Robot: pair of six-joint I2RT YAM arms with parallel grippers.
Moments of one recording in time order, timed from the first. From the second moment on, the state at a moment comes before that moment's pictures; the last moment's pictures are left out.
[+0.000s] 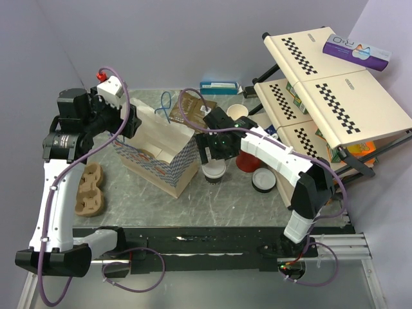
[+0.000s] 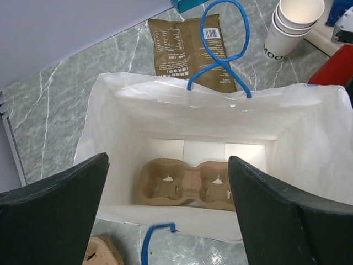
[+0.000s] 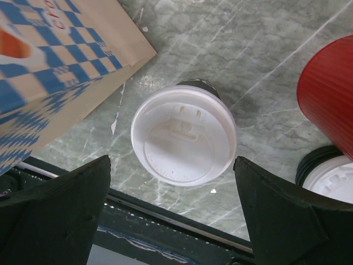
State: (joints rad) left arm -0.05 1.13 1.49 -0.75 0.37 0.23; right arm 0.73 1.71 1.57 -0.96 0.04 0.43
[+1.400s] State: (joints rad) left arm -0.03 1.13 1.44 -0.75 0.36 0.23; right arm 0.74 1.78 1.55 -0.95 0.08 0.41
